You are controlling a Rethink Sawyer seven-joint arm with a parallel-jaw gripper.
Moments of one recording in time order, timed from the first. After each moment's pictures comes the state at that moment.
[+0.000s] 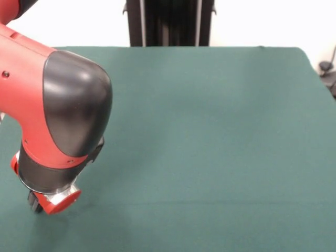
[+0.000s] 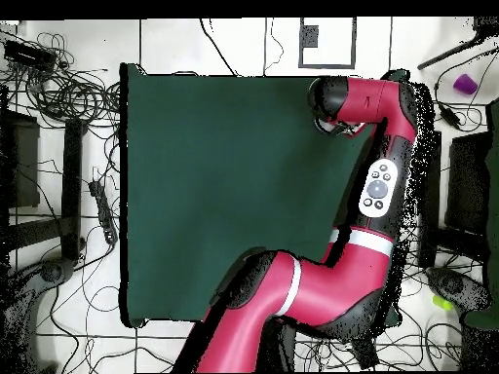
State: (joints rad) arm -0.30 0.18 0.09 0.08 -0.56 1.30 2.30
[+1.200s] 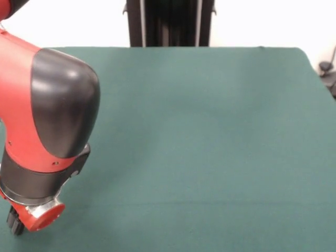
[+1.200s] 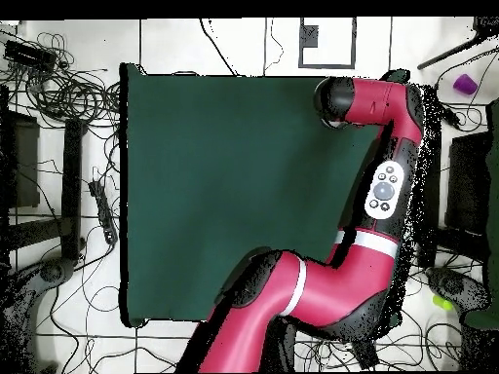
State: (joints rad) arm -0.32 0.18 0.09 0.08 -0.55 1.13 2.30
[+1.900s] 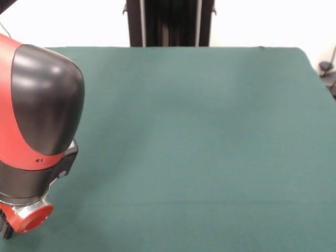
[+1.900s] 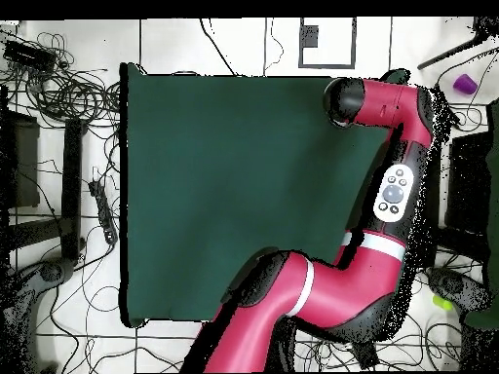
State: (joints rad) arm -0.34 0.18 0.09 0.08 -0.51 1.08 2.28
